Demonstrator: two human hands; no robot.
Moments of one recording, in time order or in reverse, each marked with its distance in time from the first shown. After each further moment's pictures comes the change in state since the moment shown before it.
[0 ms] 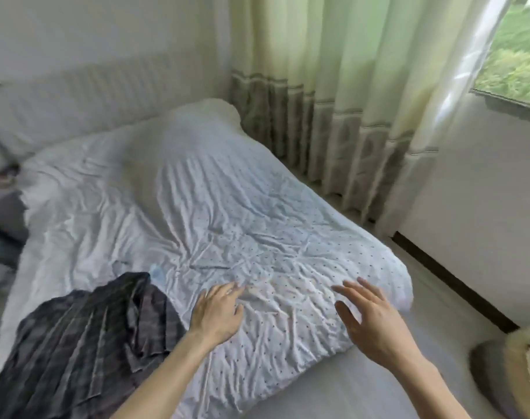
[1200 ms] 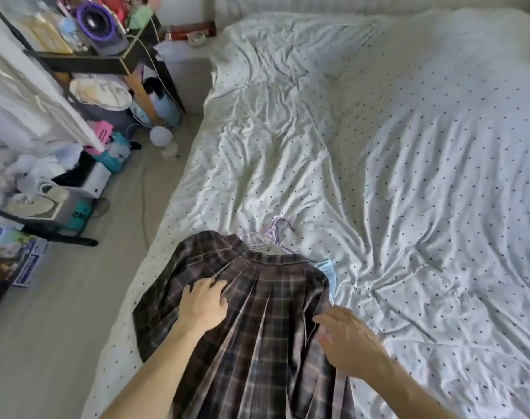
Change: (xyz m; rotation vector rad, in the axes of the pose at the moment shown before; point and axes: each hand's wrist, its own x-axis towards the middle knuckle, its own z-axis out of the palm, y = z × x) left_hand 0.002 -0.591 0.047 -0.136 -0.163 -0.803; right_hand 0.281 -0.415 0.446 -0.284 -0.910 -0.543
